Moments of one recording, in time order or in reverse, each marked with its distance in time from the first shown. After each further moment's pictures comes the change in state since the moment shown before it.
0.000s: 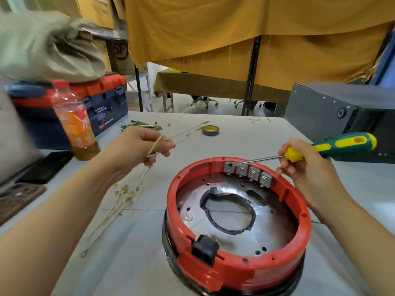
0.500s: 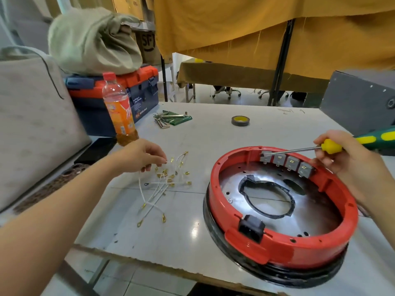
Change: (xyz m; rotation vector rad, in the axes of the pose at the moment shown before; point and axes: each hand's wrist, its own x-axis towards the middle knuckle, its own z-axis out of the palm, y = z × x) left_hand -0.010 -0.066 -0.077 0.503 -0.163 -0.183; right_hand -0.005 -0.001 0.004 -0.105 -0.056 0.087
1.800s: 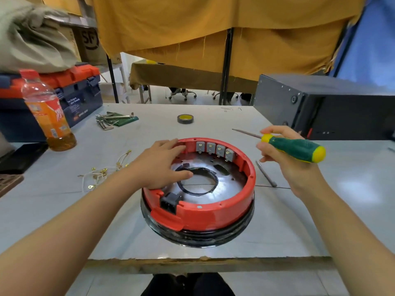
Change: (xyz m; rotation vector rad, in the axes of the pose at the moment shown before) left_hand -0.022 0.126 0.106 0.567 -0.010 0.431; right_hand -0.047 -0.013 -0.046 -0.293 0.013 -0.303
